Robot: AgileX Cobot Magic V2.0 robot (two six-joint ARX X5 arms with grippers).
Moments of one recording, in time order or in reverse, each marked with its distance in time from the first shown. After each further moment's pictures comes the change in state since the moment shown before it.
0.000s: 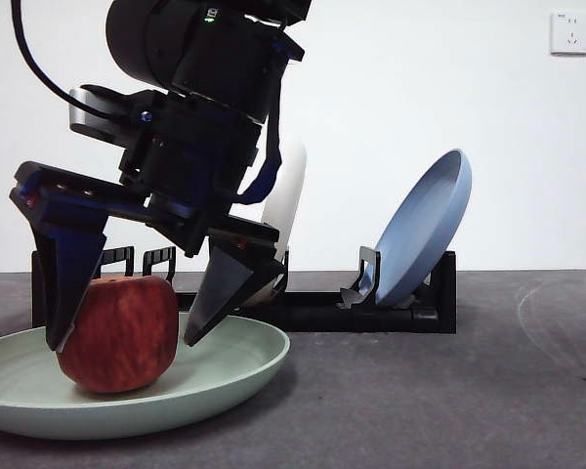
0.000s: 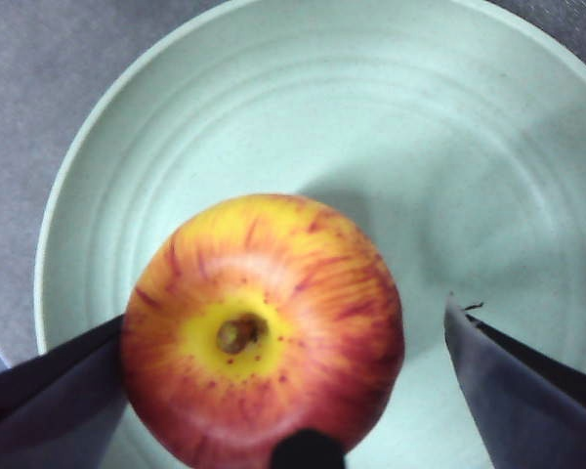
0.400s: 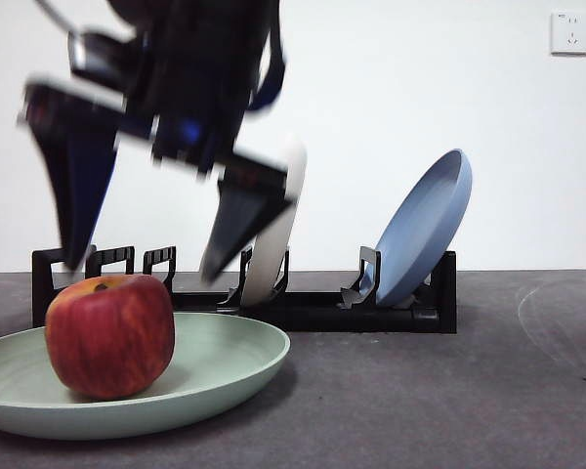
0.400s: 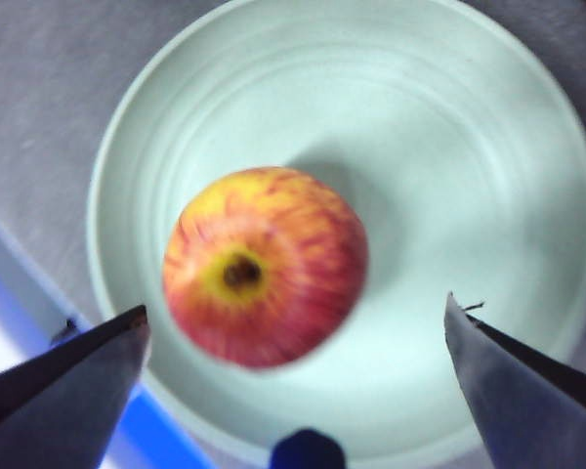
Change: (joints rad) left arm 0.000 0.000 0.000 0.000 0.000 0.000; right arm 0.000 -0.013 0.218 -0.339 0.018 -0.021
